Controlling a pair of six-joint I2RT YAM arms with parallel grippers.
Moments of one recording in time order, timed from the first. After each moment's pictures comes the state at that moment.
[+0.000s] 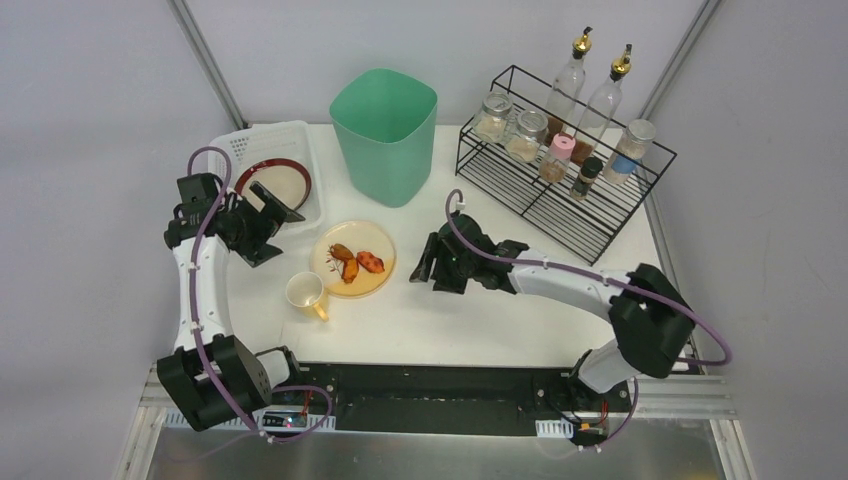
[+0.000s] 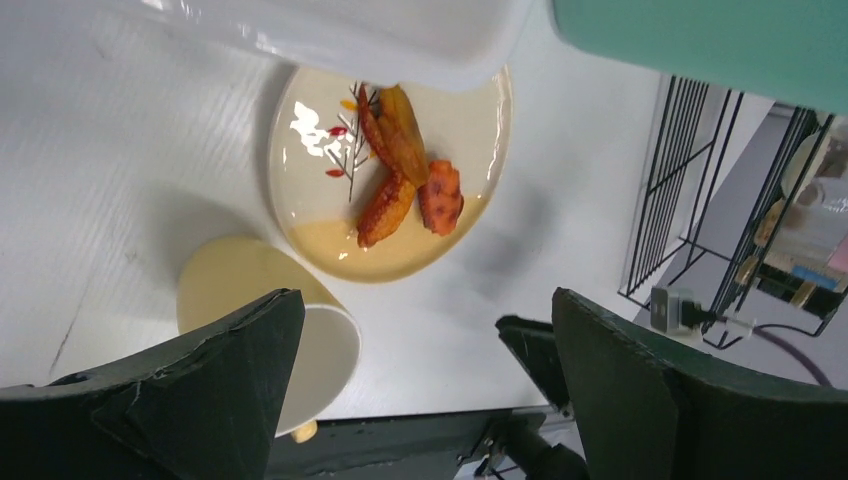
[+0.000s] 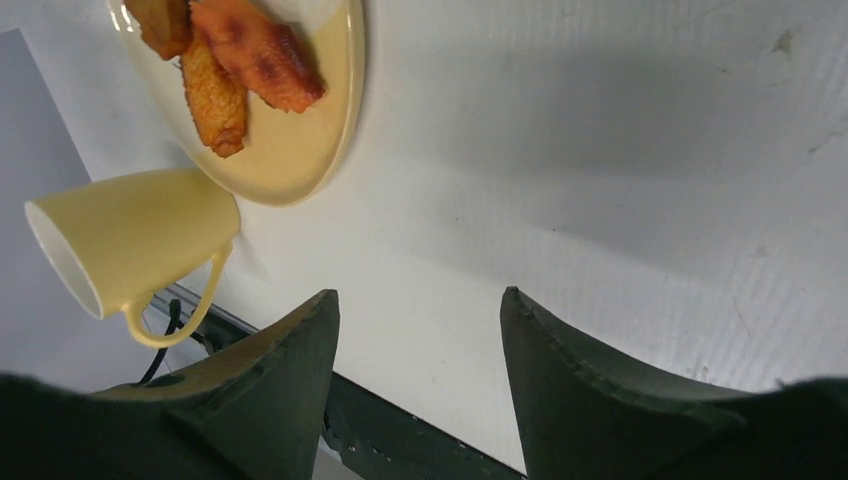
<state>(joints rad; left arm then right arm) 0.38 1.14 1.03 -0.86 0.48 -0.57 0.92 1.56 0.96 -0.27 -0.04 1.08</state>
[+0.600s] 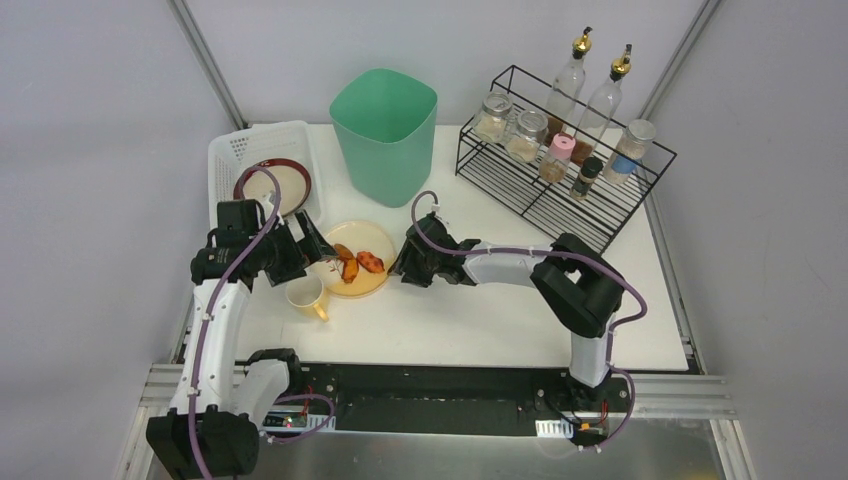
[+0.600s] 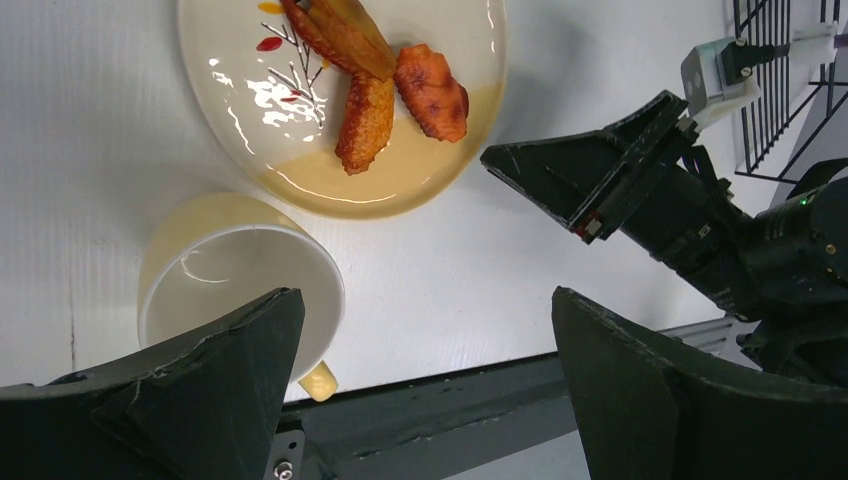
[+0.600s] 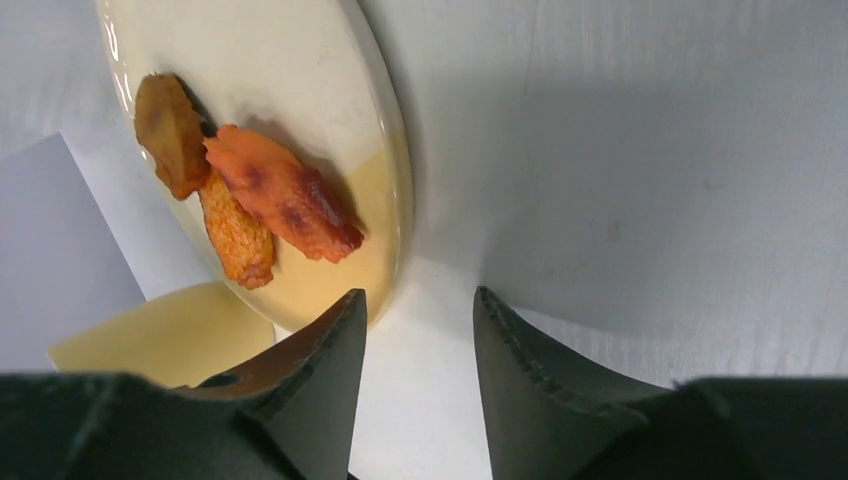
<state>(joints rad) 0.11 0.92 0.90 -0.89 0.42 -0.44 0.94 1.89 1.10 -0.06 0.00 1.20</state>
